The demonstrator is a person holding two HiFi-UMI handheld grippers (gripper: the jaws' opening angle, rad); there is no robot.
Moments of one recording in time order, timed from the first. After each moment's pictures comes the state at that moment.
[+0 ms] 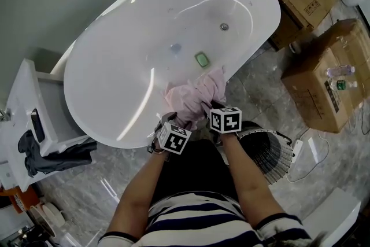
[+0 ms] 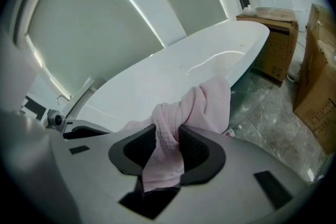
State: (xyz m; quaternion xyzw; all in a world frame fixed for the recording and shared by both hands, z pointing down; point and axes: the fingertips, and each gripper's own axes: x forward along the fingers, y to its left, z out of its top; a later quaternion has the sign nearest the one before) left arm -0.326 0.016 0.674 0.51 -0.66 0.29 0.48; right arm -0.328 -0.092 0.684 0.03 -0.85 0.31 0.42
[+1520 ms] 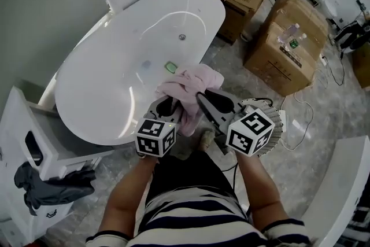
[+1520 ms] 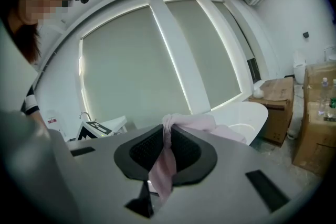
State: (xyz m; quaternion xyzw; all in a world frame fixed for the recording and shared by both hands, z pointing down) left arm -0.298 0.016 0.439 0.68 -0.69 0.02 0.24; right arm -0.250 -0.005 0.357 0.04 -0.97 0.19 0.12
